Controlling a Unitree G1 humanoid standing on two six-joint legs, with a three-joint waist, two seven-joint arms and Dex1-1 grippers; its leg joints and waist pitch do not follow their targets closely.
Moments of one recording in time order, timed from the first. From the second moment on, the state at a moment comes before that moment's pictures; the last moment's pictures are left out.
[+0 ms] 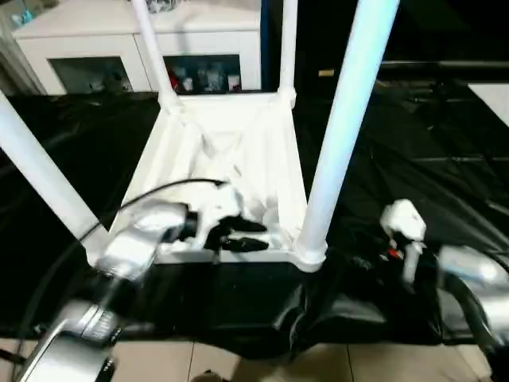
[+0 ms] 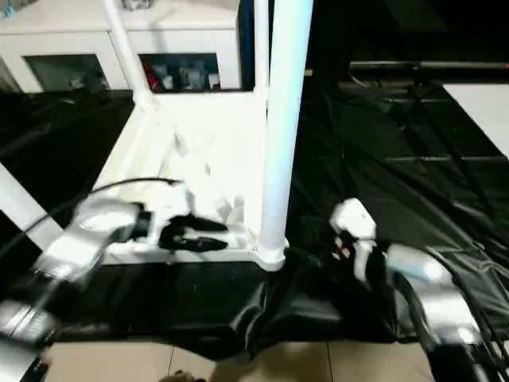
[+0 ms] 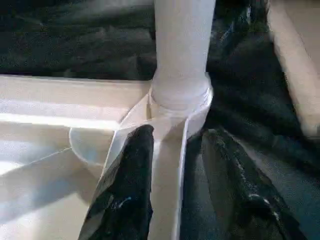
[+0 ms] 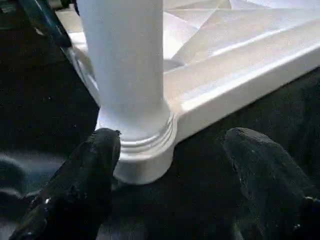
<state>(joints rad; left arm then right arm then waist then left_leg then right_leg) -0.48 0.38 -0.20 0.28 -0.14 0.15 -1.24 -0.14 -0.56 0.02 0.14 0.31 0.11 1.02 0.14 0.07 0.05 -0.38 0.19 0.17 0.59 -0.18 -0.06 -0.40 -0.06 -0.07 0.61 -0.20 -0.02</state>
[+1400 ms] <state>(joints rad) 0.41 -0.08 0.41 -0.32 -0.20 -0.42 -0.20 0.10 -0.31 -0.01 -0.30 0.38 0.19 0.63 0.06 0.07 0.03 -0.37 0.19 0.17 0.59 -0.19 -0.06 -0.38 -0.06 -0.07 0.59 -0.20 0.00</state>
